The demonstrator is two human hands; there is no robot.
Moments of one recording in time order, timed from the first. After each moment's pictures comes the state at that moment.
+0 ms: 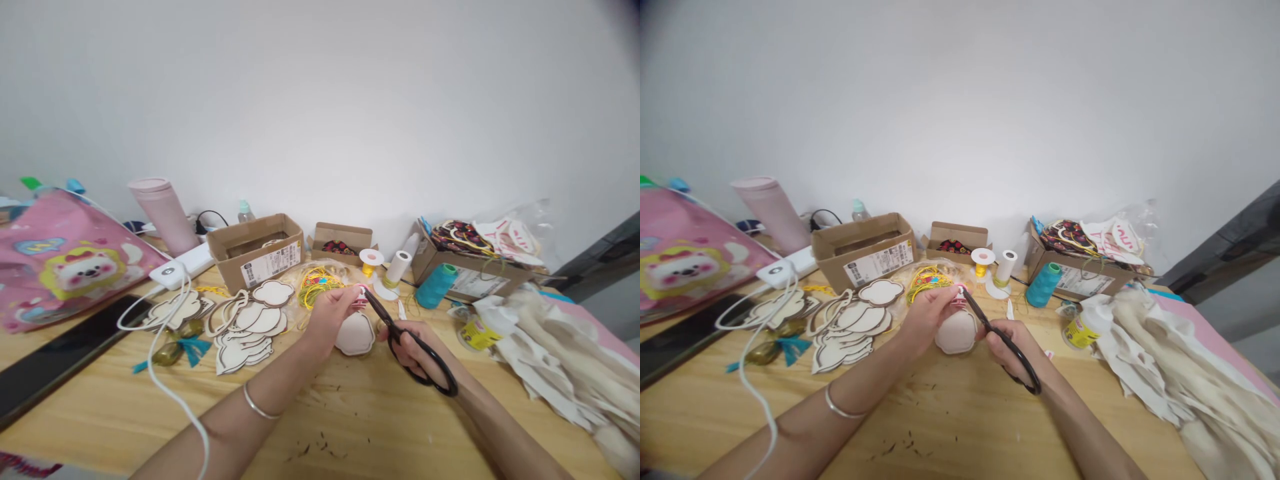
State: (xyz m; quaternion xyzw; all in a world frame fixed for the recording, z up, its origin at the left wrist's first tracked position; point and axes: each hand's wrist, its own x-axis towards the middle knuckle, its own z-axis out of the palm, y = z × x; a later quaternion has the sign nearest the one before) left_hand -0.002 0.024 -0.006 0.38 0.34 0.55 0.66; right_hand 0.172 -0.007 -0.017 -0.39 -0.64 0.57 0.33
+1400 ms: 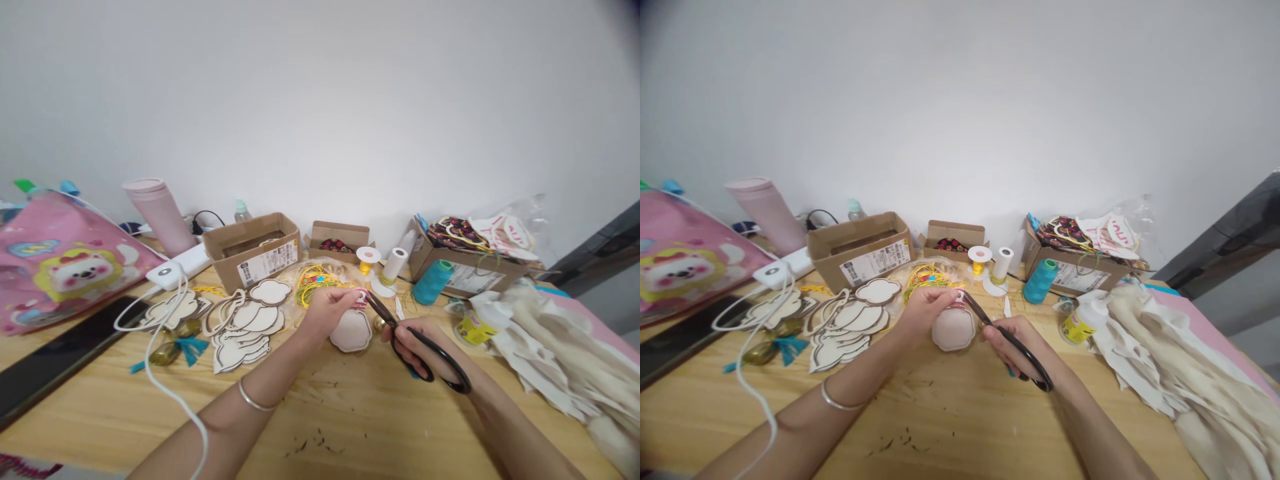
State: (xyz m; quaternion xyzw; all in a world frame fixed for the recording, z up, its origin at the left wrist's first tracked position) left_hand -0.009 0.027 -0.001 0.52 0.43 0.48 0.56; right_hand 0.182 -0.008 -0.003 -0.47 -0.66 0.53 0.26
